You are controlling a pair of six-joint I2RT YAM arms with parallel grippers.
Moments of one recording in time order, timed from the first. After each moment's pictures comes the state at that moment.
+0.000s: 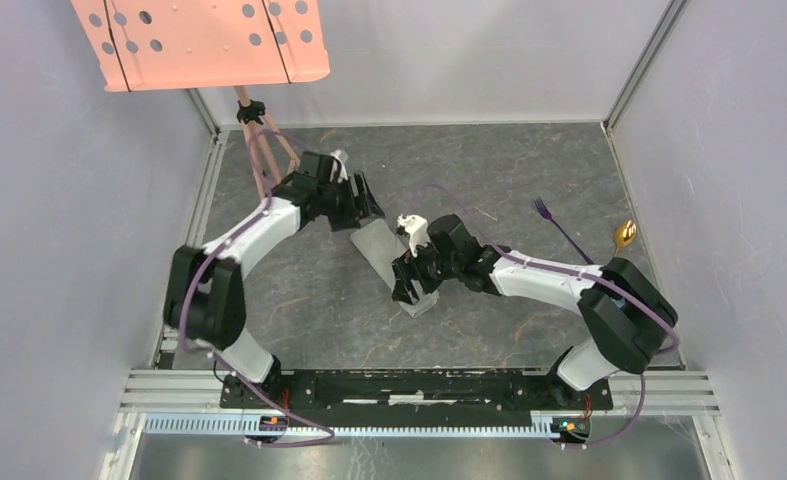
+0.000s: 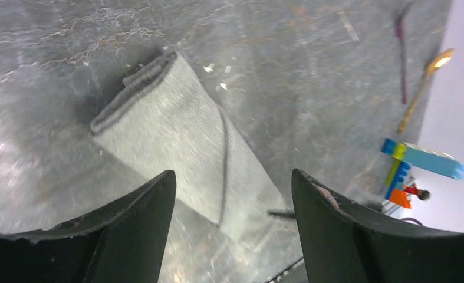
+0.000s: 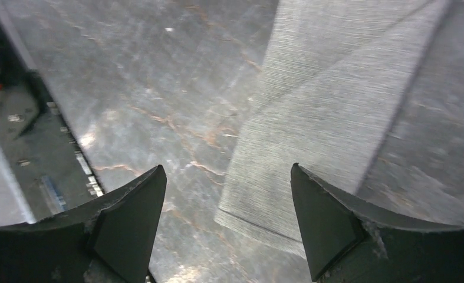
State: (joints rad) left arm -0.34 1.68 1.16 -0.35 0.36 -0.58; right arm 0.79 1.56 0.82 0.01 -0.40 0.19
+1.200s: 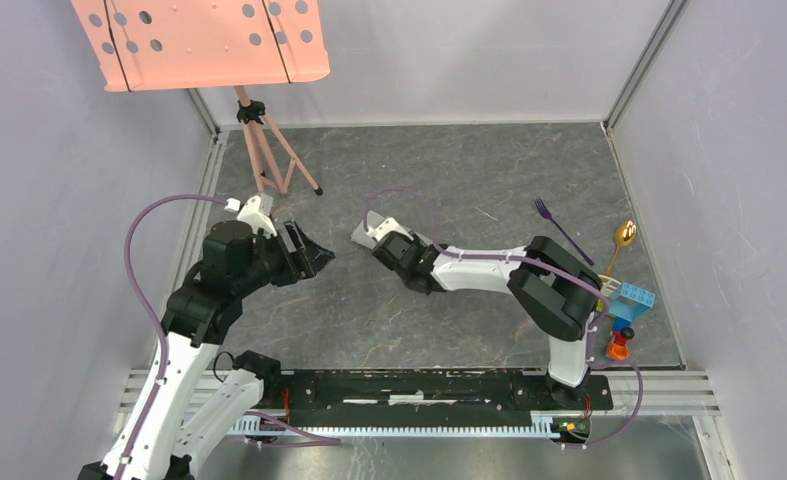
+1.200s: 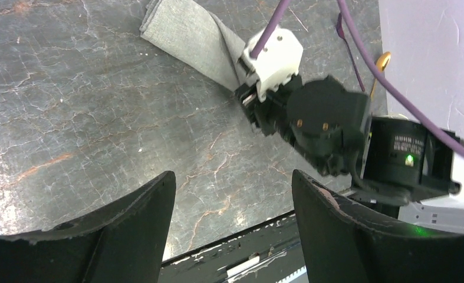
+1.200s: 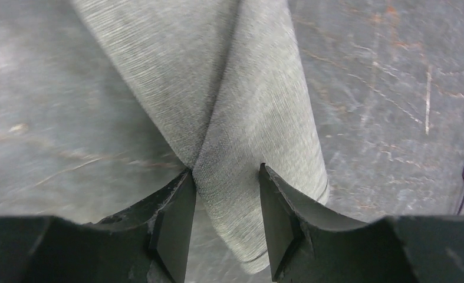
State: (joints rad) left arm -0.32 0.68 0.91 -0.77 0.20 -0.60; right arm 1.01 1.89 1.15 -0.31 0.58 0.09
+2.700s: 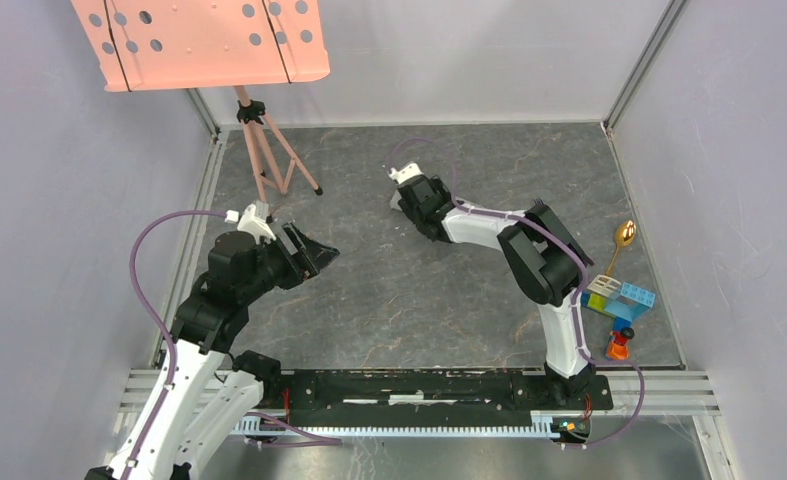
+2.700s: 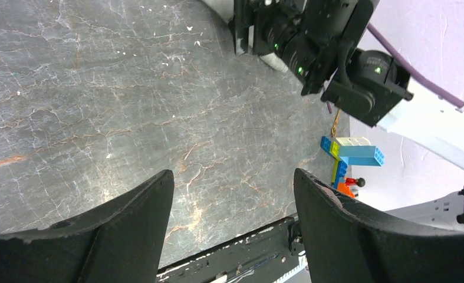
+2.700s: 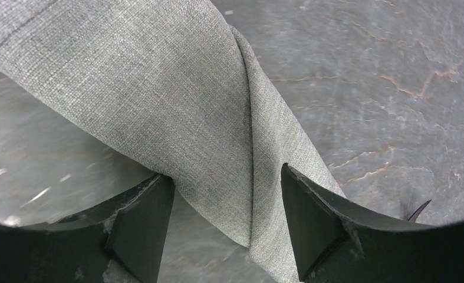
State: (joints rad) left arm -0.32 0.61 0.77 -0.62 0.20 -0.77; right arm 0.70 2.08 1.35 -0.08 0.59 -0.14
